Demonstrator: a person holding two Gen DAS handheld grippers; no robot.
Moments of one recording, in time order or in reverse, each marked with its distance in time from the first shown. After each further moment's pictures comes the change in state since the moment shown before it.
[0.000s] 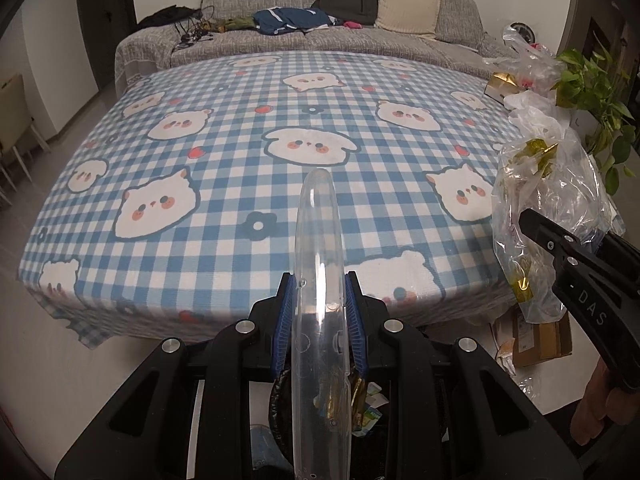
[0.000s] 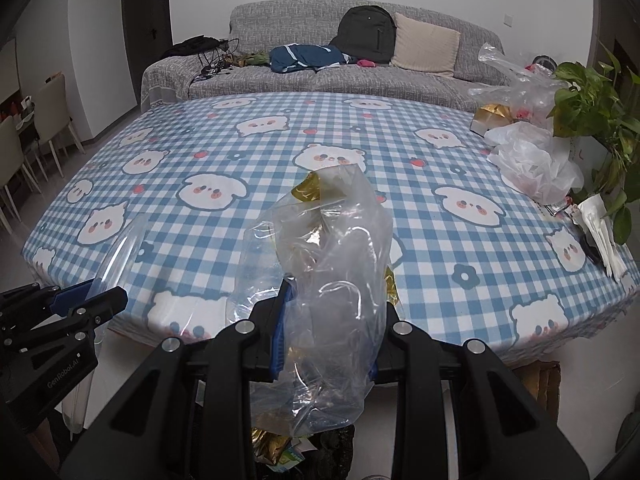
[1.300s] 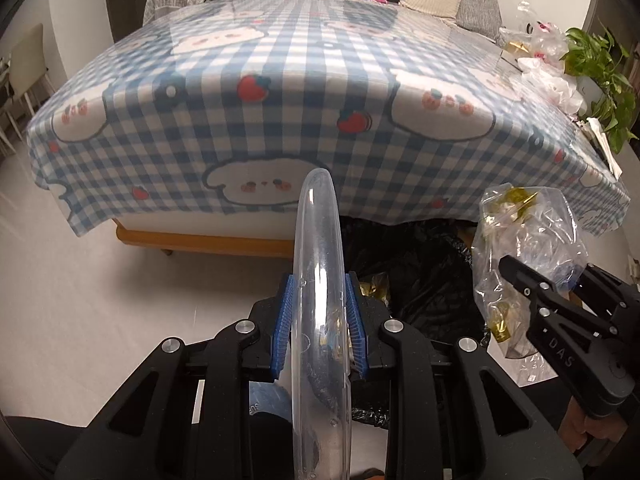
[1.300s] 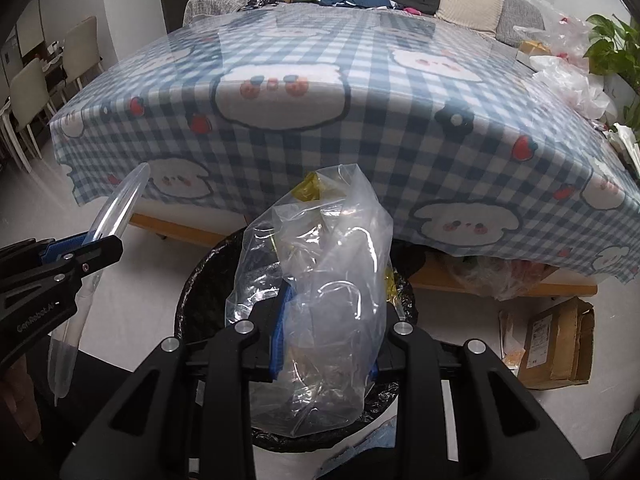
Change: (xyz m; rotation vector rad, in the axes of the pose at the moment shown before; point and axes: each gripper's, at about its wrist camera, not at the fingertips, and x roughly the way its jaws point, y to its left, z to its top) left arm 0.013 0.046 -0.156 -0.090 0.064 -0.004; right arm 0.015 0.063 -0.162 -0.099 0.170 0.084
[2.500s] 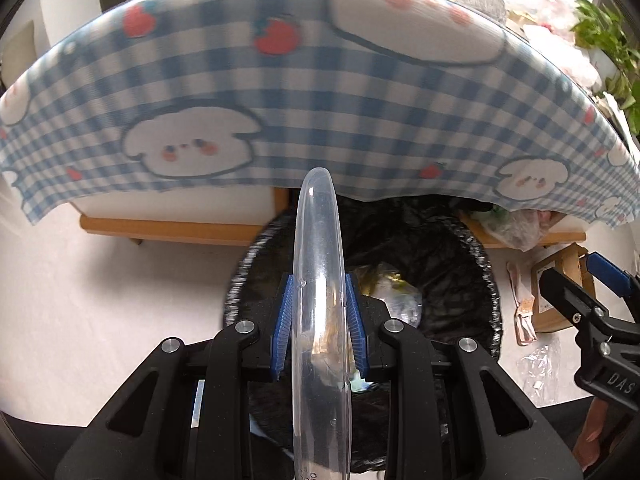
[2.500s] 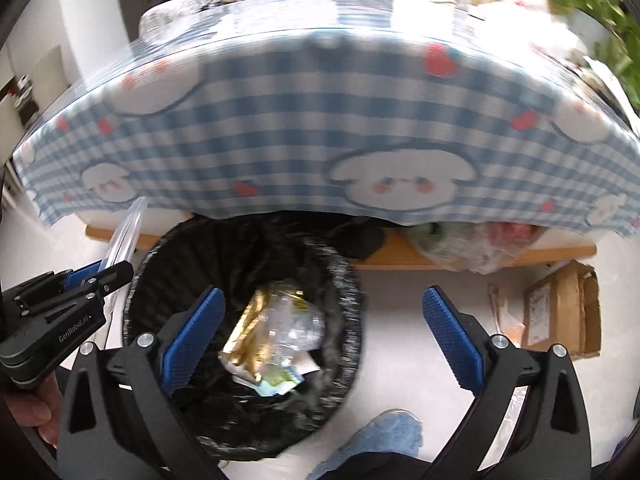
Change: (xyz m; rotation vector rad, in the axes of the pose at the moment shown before) left arm 0.078 -0.054 -0.009 0.009 0.036 -0.003; right arm 0.026 -0.080 -0.025 0.147 0.008 -0.038
